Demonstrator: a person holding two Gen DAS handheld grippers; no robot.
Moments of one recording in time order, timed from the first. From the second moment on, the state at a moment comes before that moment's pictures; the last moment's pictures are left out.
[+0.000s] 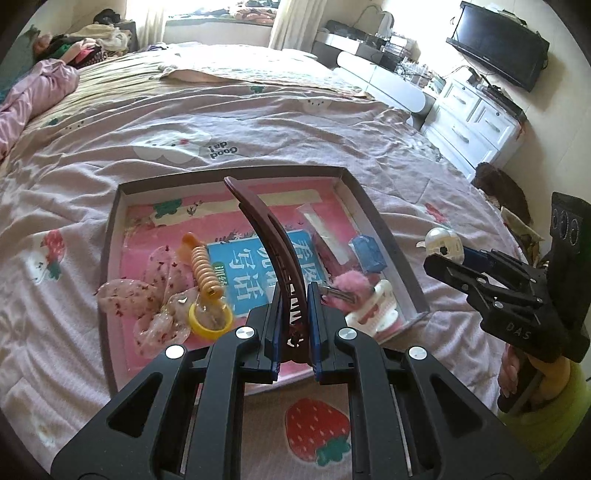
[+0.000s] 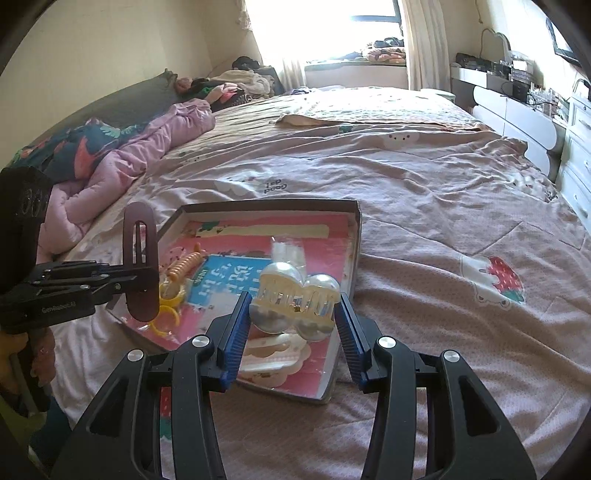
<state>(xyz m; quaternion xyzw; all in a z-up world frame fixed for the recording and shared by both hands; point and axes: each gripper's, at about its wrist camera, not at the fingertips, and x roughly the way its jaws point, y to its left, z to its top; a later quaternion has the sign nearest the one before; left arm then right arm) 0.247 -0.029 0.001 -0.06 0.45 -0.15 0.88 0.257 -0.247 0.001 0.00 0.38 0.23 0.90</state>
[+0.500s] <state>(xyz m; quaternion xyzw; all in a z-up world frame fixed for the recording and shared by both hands) 0.272 -0.028 -0.040 -0.06 0.47 -0.14 0.87 0.276 -0.225 -0.030 -0.03 0.41 0.23 0.88</state>
